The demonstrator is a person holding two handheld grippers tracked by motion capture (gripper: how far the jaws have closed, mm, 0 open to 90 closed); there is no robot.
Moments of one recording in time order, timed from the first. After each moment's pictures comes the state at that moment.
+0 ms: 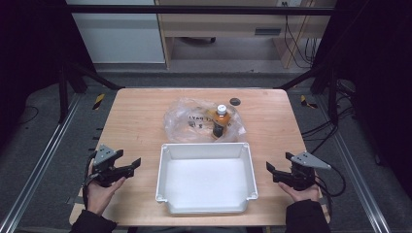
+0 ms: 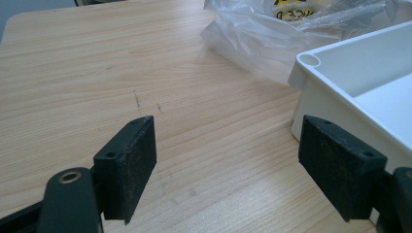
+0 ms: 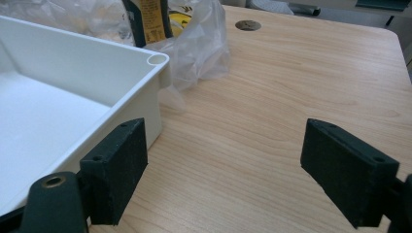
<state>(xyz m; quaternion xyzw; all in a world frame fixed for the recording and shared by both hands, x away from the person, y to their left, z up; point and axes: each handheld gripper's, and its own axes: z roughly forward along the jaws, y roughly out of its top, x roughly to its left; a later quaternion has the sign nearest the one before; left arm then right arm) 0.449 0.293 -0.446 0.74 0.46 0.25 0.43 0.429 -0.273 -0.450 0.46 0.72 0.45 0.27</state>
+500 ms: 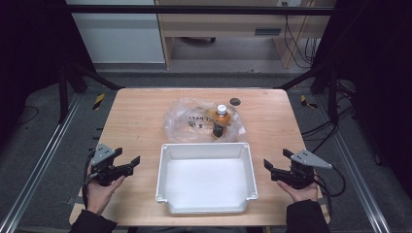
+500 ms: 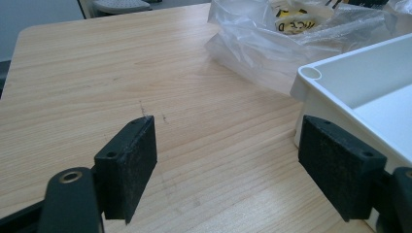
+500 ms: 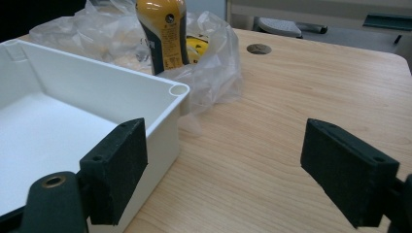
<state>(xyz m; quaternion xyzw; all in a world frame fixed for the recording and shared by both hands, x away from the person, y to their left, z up) 0.448 0.294 -0.442 0.73 0.46 0.26 0.44 0.428 -0.265 -0.438 0.44 0.71 0.48 0.28</state>
